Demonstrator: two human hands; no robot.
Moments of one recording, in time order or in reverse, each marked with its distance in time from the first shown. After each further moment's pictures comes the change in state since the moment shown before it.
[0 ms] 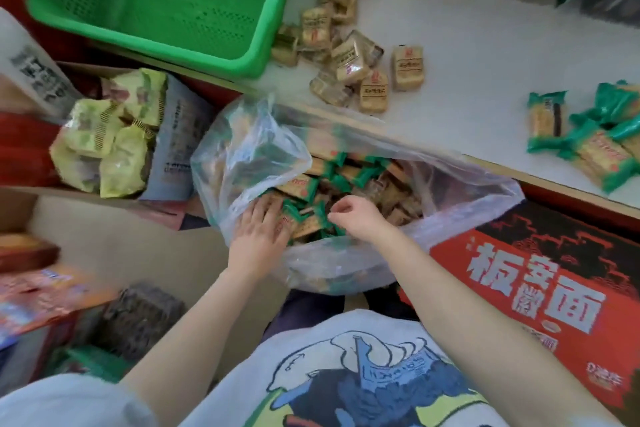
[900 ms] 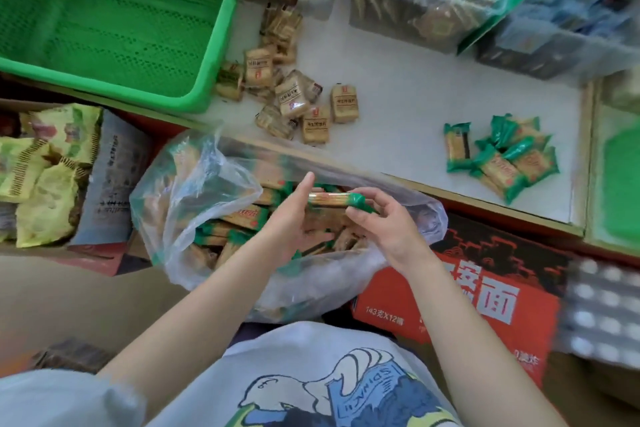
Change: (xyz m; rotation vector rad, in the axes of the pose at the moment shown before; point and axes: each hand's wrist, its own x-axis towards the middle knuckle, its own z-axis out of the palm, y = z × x) left_hand 0.033 0.161 -0.059 -1.480 -0.583 -0.385; right_hand -0.098 0.008 -0.095 0.743 0.216 -0.299
